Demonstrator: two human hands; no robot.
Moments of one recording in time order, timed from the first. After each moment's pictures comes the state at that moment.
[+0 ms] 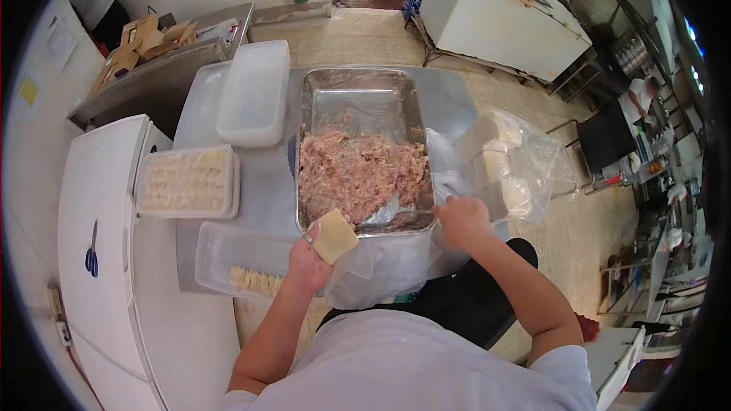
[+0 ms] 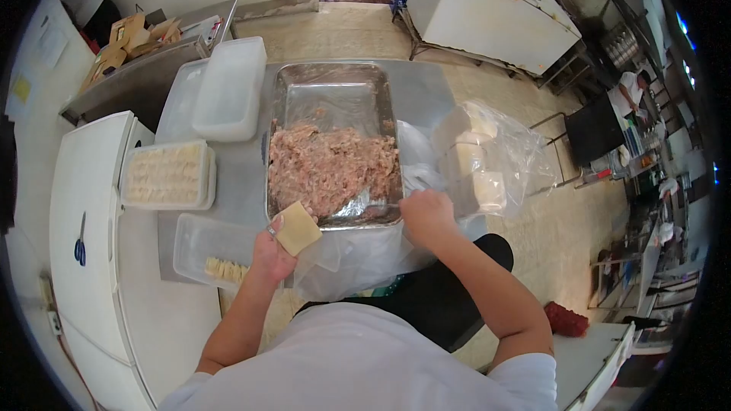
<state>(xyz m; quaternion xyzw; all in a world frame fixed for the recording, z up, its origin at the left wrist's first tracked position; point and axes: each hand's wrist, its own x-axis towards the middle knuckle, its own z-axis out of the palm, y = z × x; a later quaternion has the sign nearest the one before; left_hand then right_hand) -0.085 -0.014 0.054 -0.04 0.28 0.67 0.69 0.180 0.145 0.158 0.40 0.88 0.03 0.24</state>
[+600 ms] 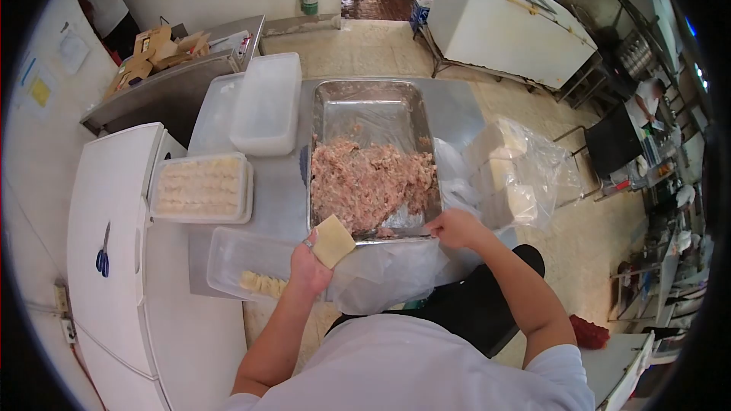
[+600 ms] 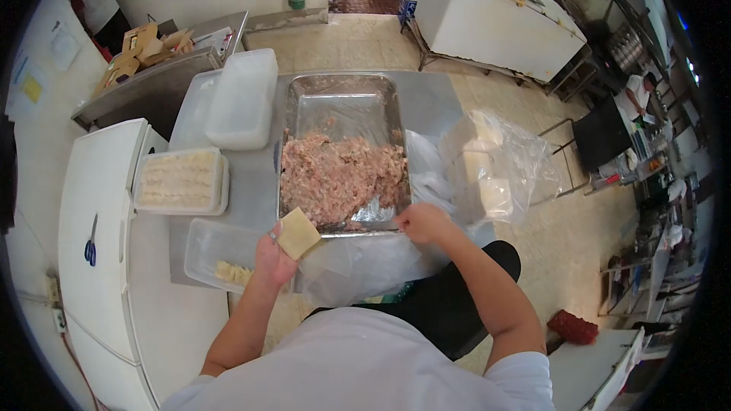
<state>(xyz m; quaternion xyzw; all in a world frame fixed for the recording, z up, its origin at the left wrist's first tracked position) -0.102 -0.021 0.041 -0.07 0.30 0.69 0.65 0.205 0.173 0.085 0.39 0.87 -0.26 0.13</state>
